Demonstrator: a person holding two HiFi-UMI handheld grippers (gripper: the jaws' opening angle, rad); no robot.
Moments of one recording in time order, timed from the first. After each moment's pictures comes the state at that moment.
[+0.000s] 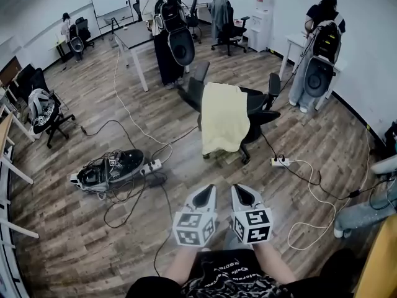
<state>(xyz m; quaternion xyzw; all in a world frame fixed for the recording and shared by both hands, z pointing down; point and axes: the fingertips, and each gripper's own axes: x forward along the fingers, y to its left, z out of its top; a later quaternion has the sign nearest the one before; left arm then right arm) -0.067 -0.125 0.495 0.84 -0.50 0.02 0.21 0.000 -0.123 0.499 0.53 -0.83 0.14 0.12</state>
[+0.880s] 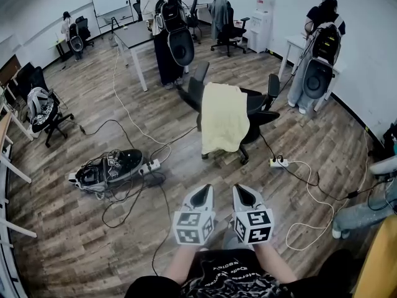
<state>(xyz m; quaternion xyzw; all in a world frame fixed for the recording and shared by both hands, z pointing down) -0.076 -0.130 0.504 0.83 -0.52 0.03 0.20 0.005 -0.123 0.499 0.53 -0.83 0.14 0.11</state>
